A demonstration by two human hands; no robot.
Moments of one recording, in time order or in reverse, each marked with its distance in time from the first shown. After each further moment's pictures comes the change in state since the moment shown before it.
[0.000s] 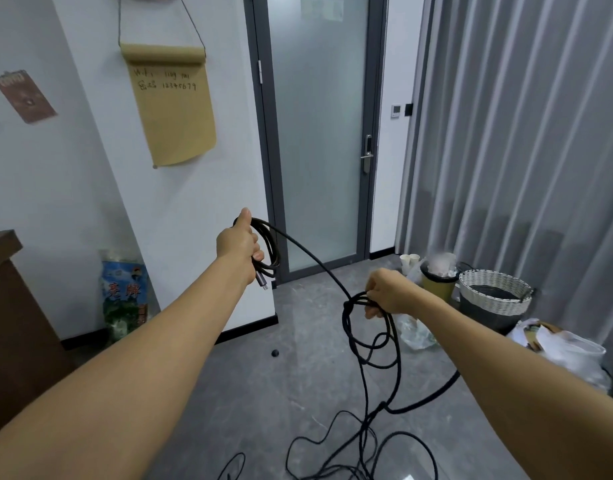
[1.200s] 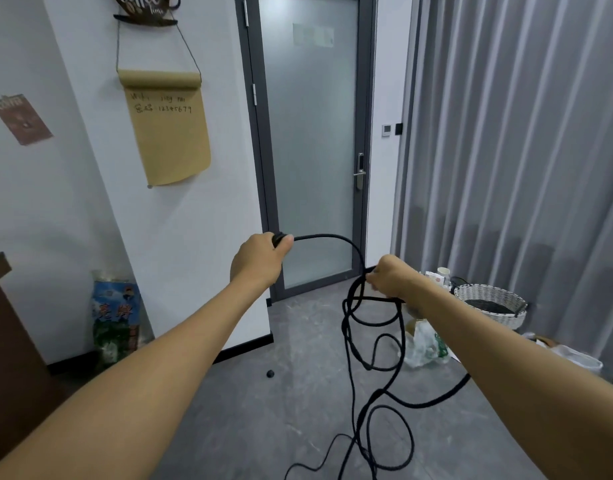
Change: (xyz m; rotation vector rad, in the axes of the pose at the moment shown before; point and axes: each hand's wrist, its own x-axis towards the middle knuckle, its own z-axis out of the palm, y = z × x) left_hand -0.020 0.003 0.027 1.099 -0.111 0.576; right_hand -0.006 -0.026 -0.050 0.102 0.199 0.119
